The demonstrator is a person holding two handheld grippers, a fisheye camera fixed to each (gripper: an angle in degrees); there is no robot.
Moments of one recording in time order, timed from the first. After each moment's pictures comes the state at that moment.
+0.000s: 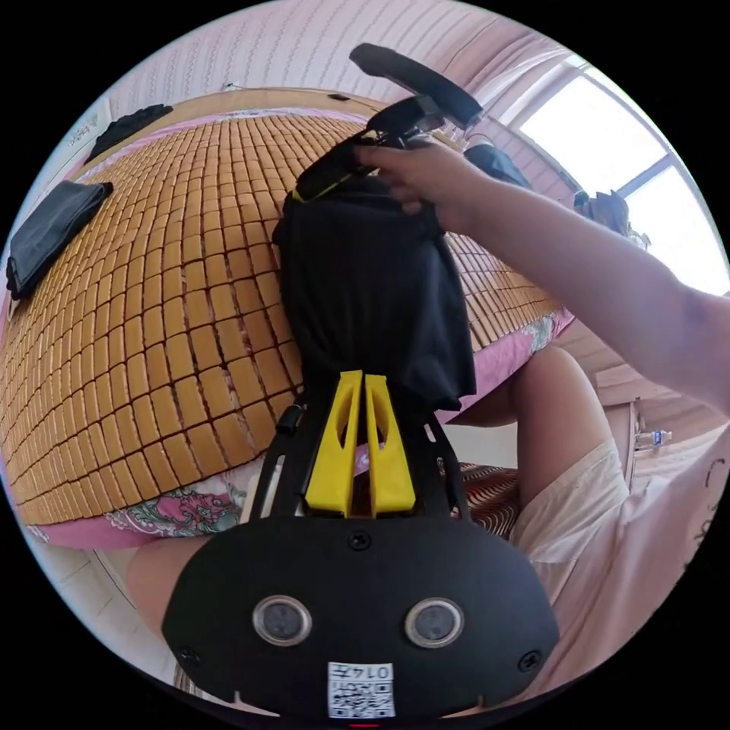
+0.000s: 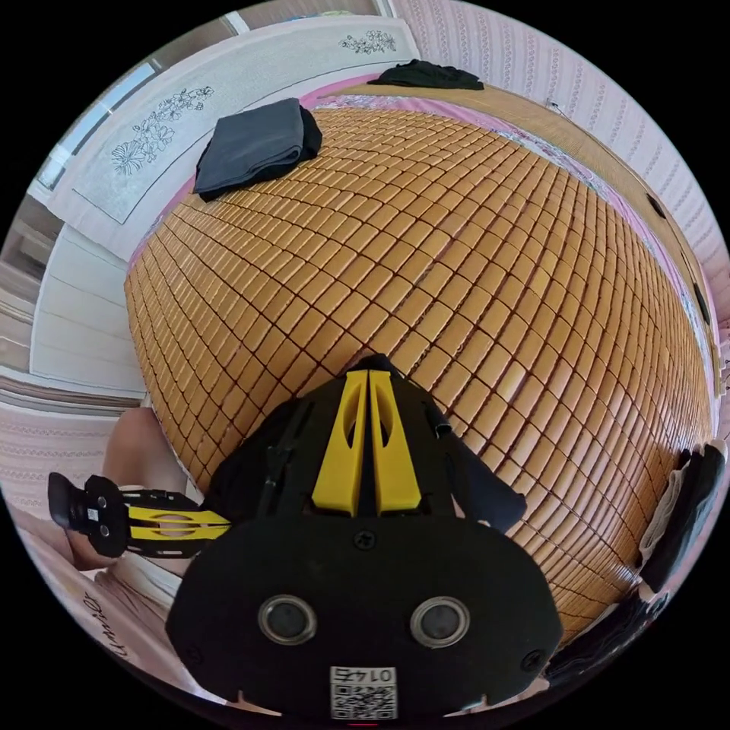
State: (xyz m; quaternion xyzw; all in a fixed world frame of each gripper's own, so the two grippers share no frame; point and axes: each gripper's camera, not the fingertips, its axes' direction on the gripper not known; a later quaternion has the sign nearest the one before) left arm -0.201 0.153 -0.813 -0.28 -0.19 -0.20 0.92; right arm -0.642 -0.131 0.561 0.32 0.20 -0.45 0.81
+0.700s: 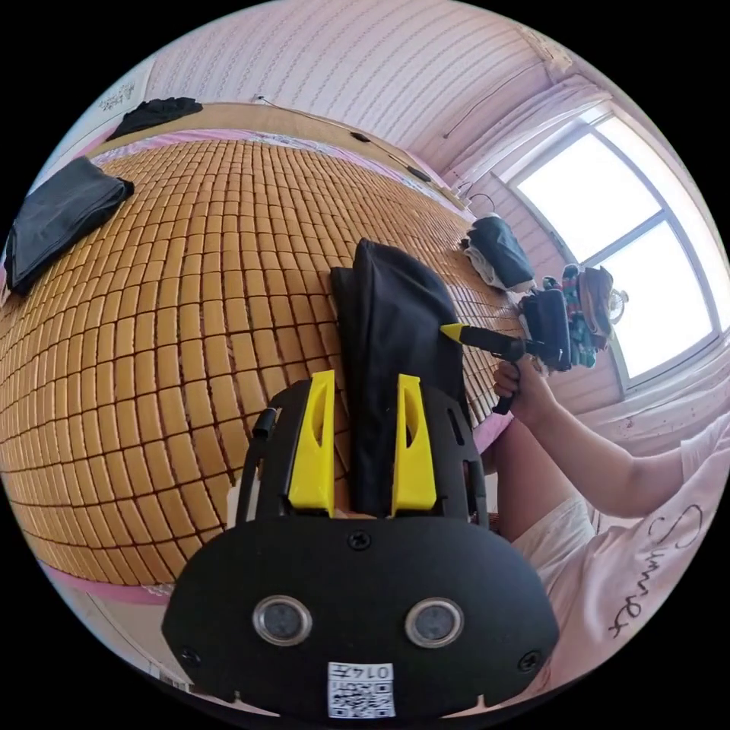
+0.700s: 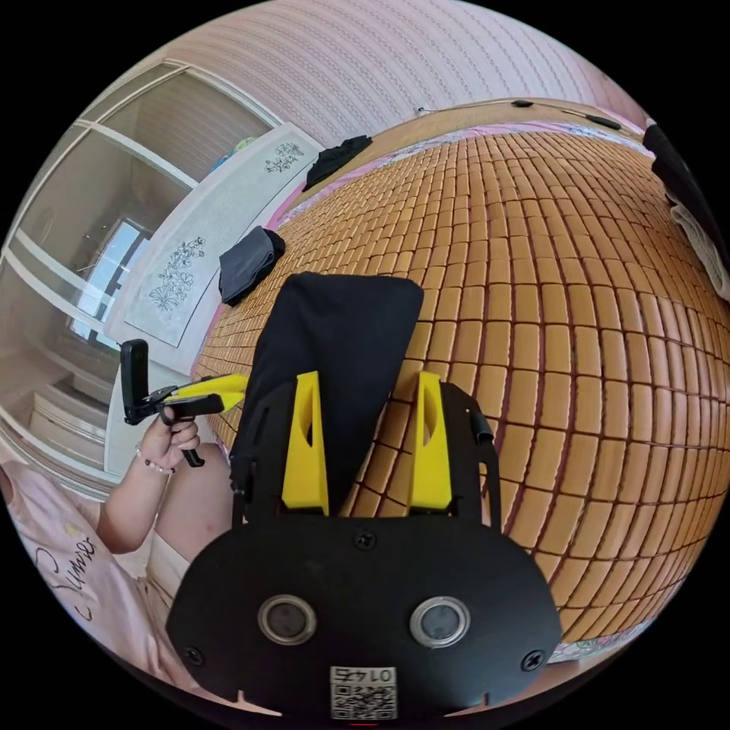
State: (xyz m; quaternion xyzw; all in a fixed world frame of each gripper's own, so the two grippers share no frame) left arm -0.310 0.131 -0.804 -0.19 -0.16 -0.24 0.94; right arm -0.472 -0.080 0.551 0.43 -0.06 -0.35 0.83
